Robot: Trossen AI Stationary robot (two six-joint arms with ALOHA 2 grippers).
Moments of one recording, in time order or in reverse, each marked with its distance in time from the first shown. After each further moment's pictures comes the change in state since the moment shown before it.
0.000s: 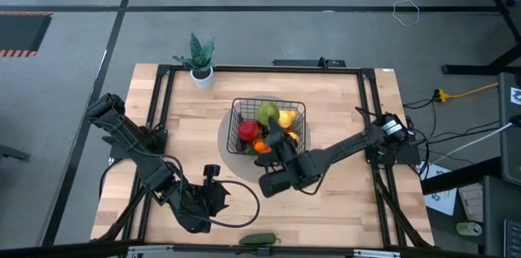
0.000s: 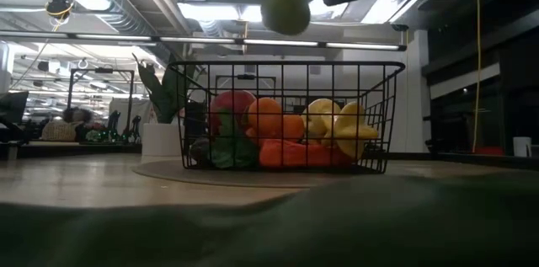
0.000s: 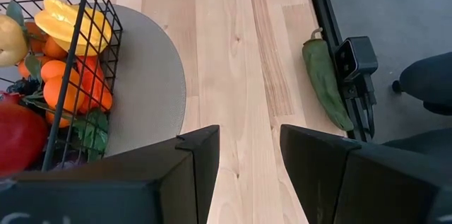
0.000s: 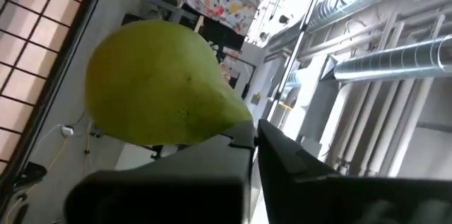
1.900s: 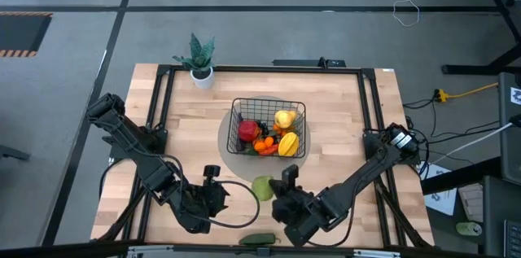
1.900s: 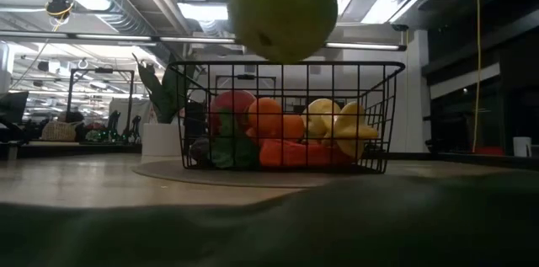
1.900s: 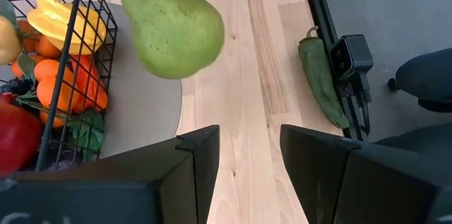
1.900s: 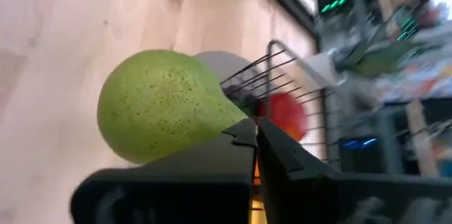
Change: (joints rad) left arm 0.000 0.000 0.000 0.001 0.015 0.000; right arm 0.274 0.003 0.001 0.003 -0.622 0.864
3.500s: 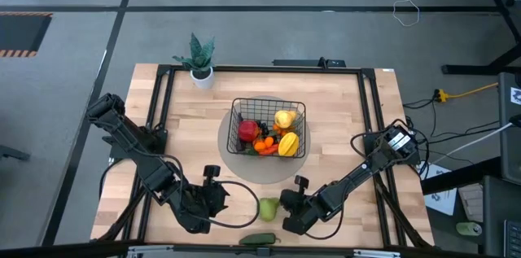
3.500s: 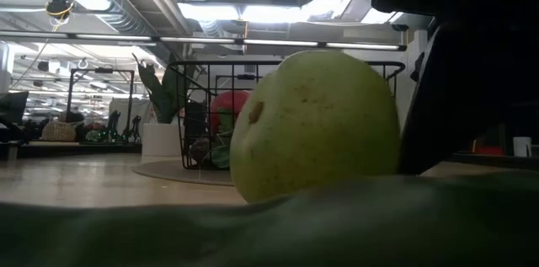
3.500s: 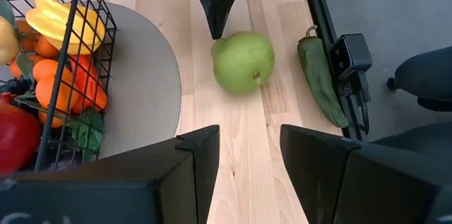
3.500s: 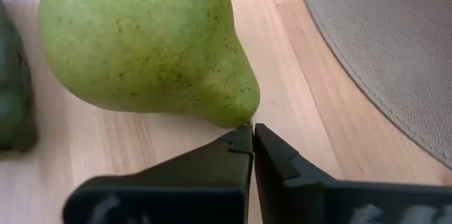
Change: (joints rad) left arm 0.000 0.000 0.000 0.000 0.004 0.001; right arm -0.016 0.010 -0.492 0.509 -0.478 0.806
